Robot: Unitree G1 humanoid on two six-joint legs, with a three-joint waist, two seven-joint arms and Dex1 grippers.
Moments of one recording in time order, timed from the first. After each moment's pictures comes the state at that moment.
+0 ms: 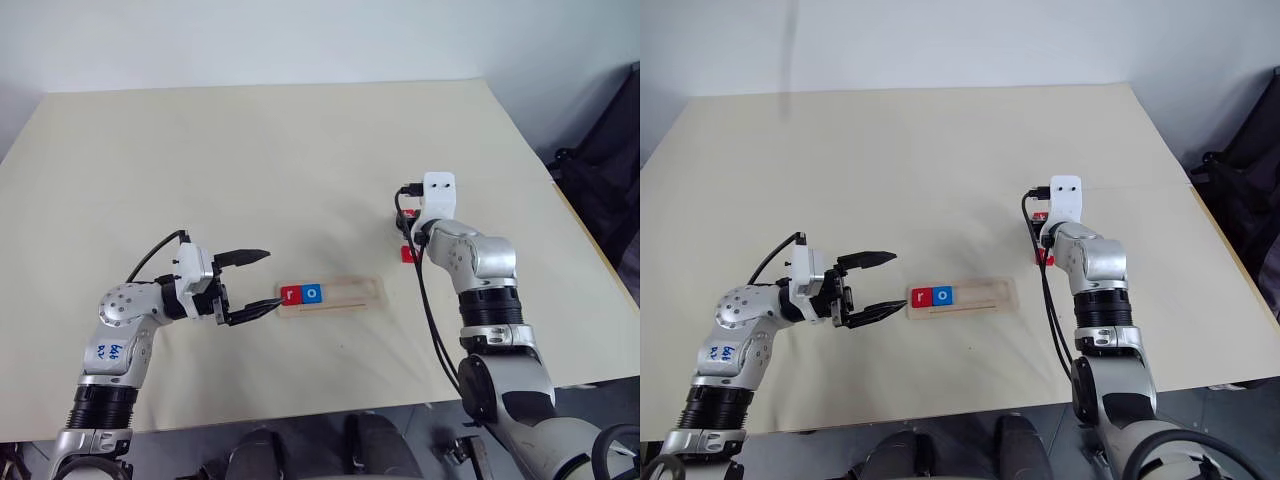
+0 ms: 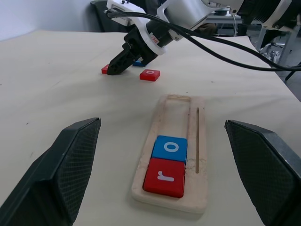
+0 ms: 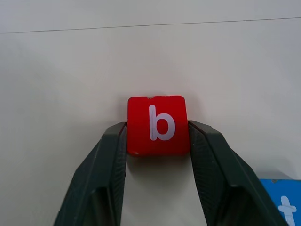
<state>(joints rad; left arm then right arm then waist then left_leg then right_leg) -0.29 0.55 0.07 0.04 -0.45 0.02 -1.12 -0.82 -0.21 -0.15 0.29 0.22 0.92 -0.01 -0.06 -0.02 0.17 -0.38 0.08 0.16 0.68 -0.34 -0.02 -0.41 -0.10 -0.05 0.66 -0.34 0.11</state>
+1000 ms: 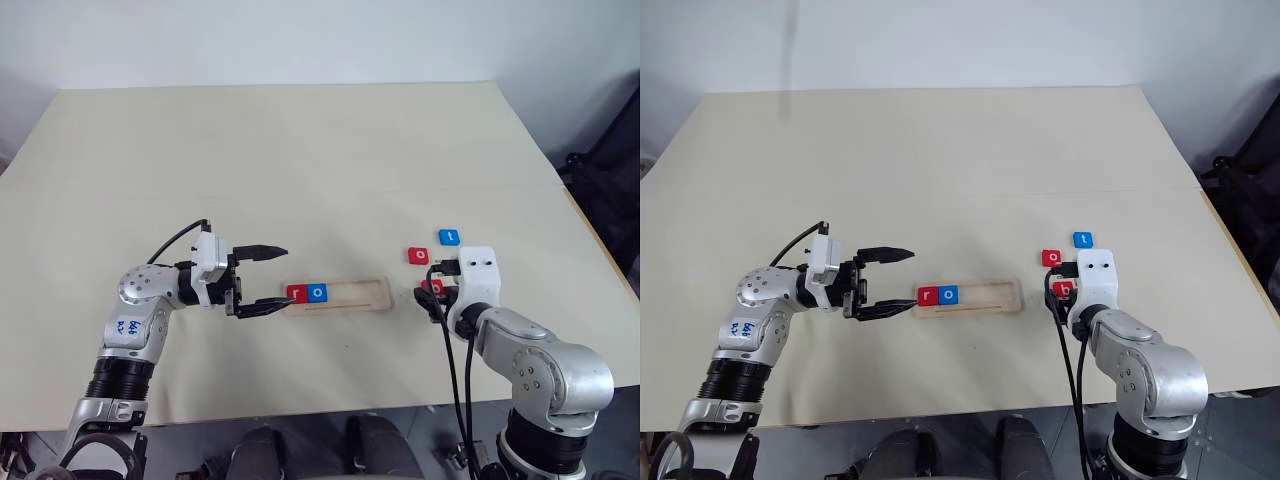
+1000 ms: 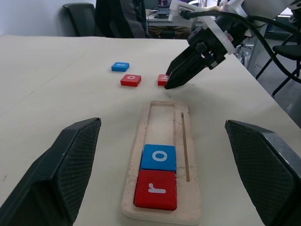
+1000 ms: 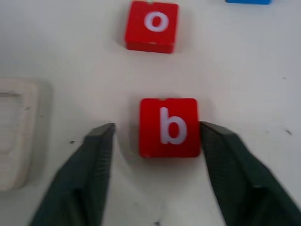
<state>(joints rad) -0.42 0.53 0.02 0.17 -0.44 0.01 -1.25 -0.28 -0.22 -0.25 -0.70 0.31 1.51 0.10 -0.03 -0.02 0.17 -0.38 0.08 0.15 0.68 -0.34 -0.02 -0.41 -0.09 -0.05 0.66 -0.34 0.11</state>
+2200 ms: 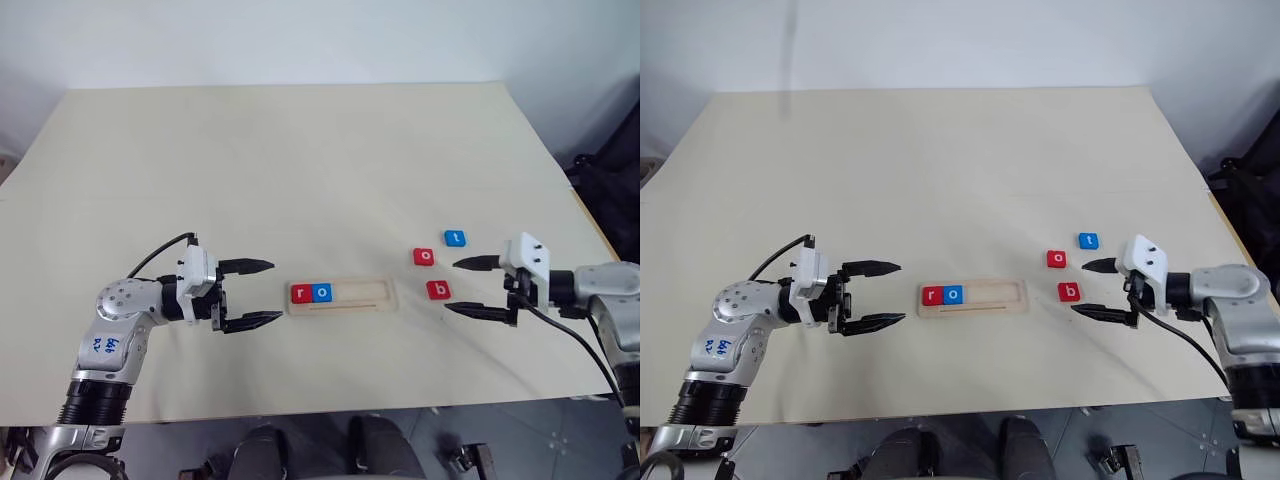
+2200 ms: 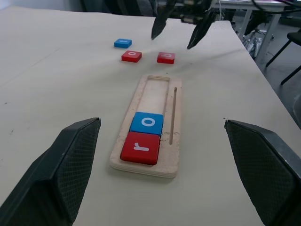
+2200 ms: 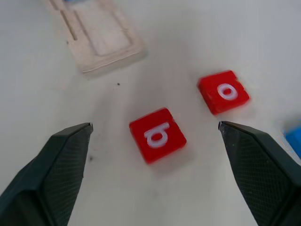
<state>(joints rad) -0.29 0.61 0.05 0.02 -0.45 0.09 -1.21 -0.44 -0.87 -0.01 0.31 0.25 0.12 1.37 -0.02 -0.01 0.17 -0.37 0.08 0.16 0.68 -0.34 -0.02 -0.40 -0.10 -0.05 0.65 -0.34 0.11</state>
